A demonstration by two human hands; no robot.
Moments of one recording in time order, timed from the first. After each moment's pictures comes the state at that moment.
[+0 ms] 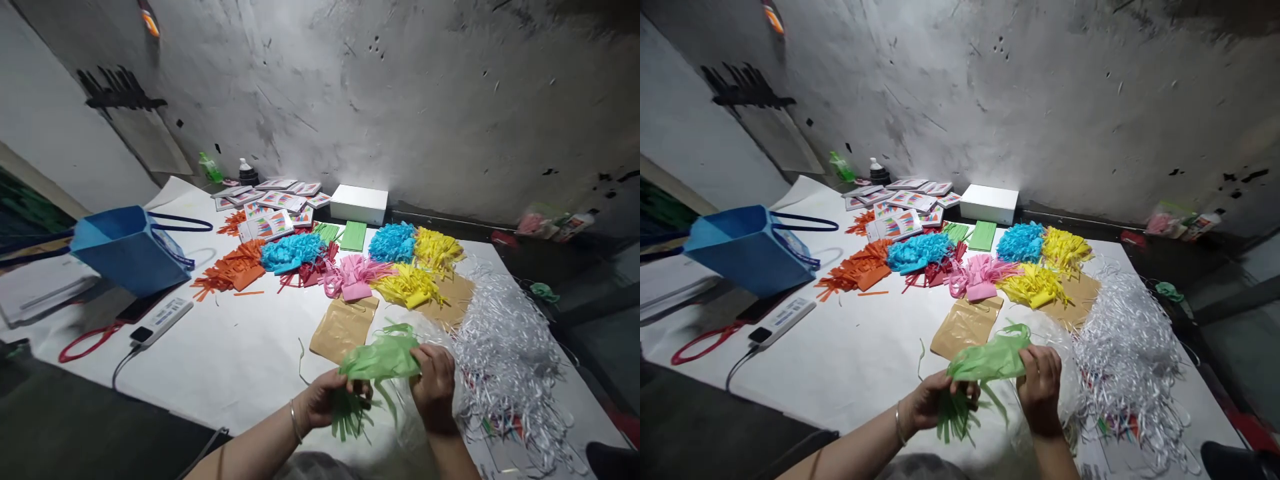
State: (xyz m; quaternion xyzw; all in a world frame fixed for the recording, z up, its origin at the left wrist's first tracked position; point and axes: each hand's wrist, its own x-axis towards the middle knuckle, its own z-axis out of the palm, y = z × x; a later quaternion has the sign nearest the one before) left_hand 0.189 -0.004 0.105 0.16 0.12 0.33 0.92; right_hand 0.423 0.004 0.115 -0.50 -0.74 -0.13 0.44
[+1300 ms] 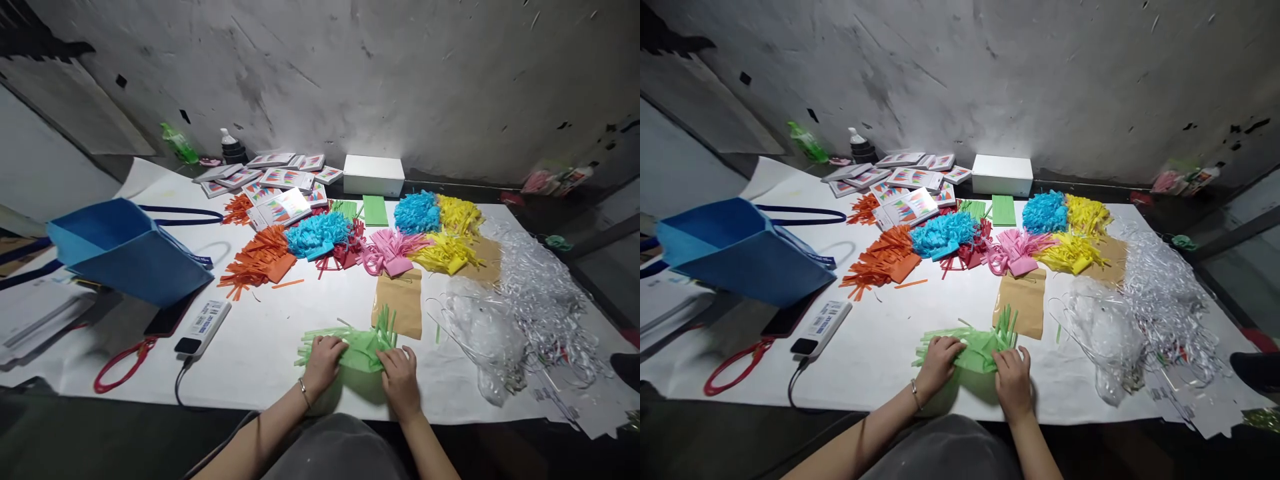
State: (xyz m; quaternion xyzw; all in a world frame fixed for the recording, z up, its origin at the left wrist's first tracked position) left_hand -0.044 0.009 0.015 0.83 0.48 0.16 0.22; right_hand 0.170 -0.052 0.023 -0.60 -0.74 0.03 0.30
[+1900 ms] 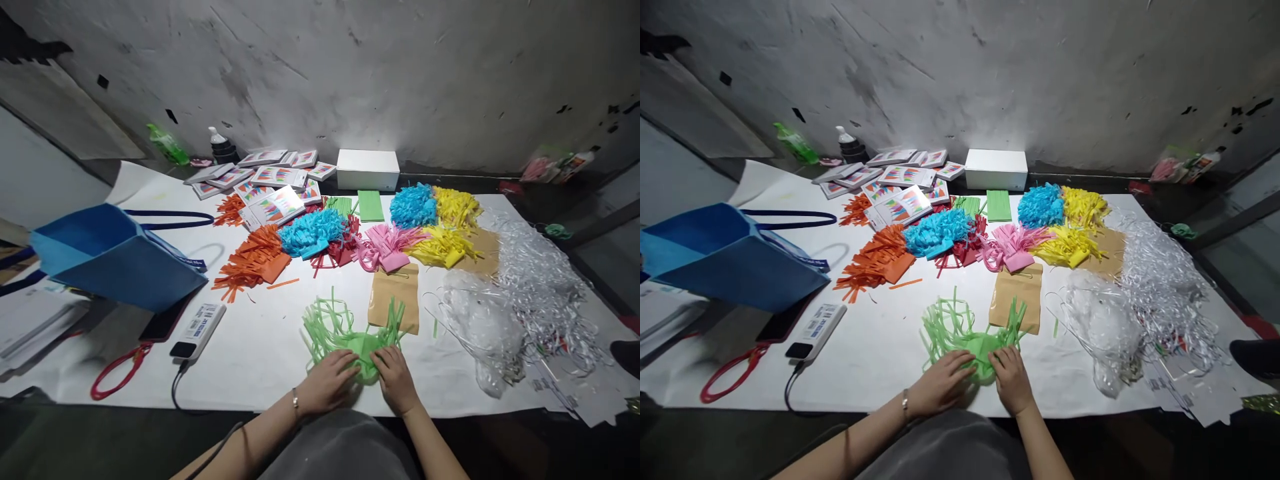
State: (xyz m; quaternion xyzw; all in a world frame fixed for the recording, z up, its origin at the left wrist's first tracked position) left_hand -0.055 -0.004 0.022 0.91 0.24 0.12 0.32; right_hand 0.189 -0.057 -0.022 -0.53 -0.80 0.03 0.27
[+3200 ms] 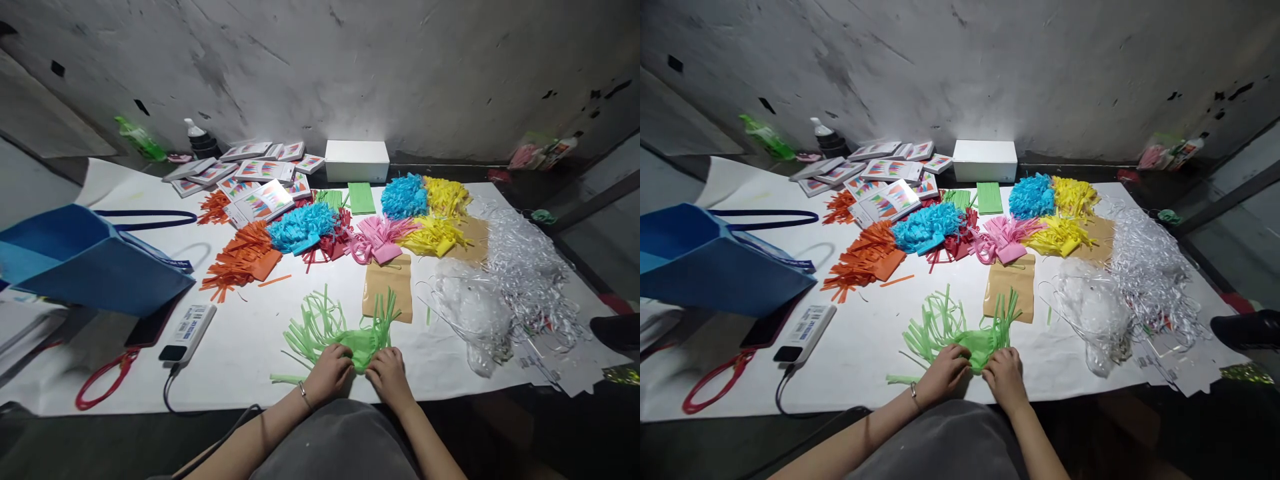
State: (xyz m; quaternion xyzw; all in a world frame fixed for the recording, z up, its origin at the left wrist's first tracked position) left_hand -0.025 -0.015 0.005 0.88 0.35 0.11 0.30; right_hand 0.174 -0.076 -0.011 -0.62 -0.72 0.19 0.25
